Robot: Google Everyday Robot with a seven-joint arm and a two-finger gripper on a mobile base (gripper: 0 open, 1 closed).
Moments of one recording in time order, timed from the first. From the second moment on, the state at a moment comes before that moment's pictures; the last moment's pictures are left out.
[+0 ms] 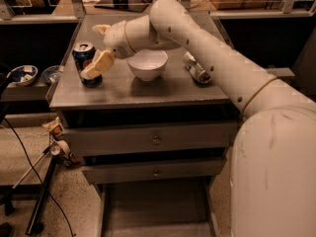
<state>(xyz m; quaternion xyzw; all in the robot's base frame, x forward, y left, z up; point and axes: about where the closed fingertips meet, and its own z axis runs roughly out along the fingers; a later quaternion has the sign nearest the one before) 0.692 0.194 0.911 -0.61 0.54 0.32 0.48</state>
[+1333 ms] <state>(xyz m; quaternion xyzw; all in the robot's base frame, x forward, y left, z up) 0.684 0.205 0.900 -0.60 0.53 0.35 0.49</state>
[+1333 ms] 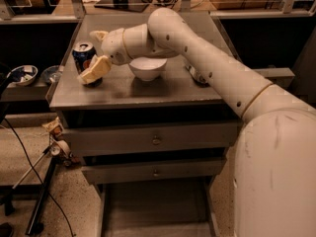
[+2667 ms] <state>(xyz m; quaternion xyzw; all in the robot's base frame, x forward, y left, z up) 0.684 0.206 0.900 -0.60 0.53 0.35 0.49</state>
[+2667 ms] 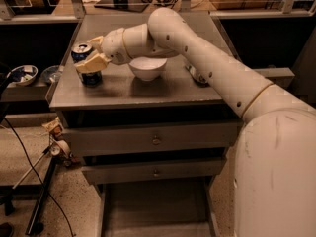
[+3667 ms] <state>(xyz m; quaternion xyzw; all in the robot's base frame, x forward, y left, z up) 0.674 0.206 0.938 -0.60 0.53 0.35 0.49</state>
